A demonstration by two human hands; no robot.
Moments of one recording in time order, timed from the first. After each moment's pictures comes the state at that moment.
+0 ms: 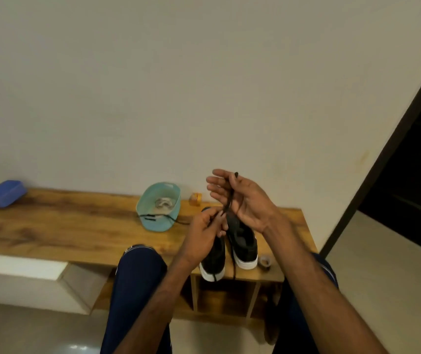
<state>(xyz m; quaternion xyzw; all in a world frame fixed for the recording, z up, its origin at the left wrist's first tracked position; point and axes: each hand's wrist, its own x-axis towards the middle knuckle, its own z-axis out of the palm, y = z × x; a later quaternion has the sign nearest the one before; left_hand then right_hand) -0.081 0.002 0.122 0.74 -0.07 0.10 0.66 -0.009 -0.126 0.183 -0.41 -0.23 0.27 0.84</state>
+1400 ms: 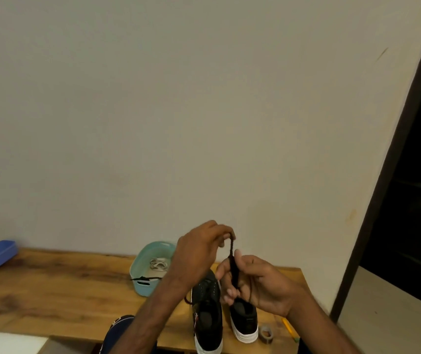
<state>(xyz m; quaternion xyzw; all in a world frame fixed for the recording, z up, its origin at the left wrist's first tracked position) -0.077 0.009 0.252 0.91 -0.15 0.28 0.28 -0.053 -0.165 0.223 -0.48 -0.34 0.39 0.70</state>
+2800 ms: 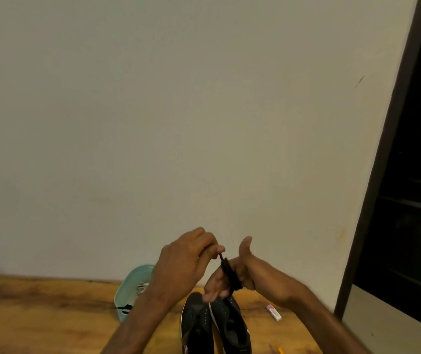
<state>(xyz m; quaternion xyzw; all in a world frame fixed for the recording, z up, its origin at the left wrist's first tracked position) -0.069 0.015 0.279 0.90 -0.19 0.33 0.21 -0.024 -0.180 0.269 -0.74 -0.38 0.22 0.51</state>
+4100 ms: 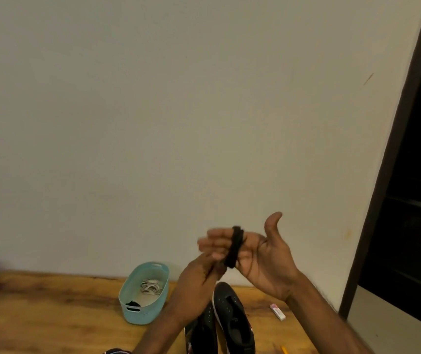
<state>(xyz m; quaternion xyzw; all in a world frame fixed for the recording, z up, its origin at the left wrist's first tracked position) -0.058 0.004 0.224 0.82 -0.19 0.21 0.49 -0.010 -0.161 0.277 -0.43 -0.46 0.33 0.70</state>
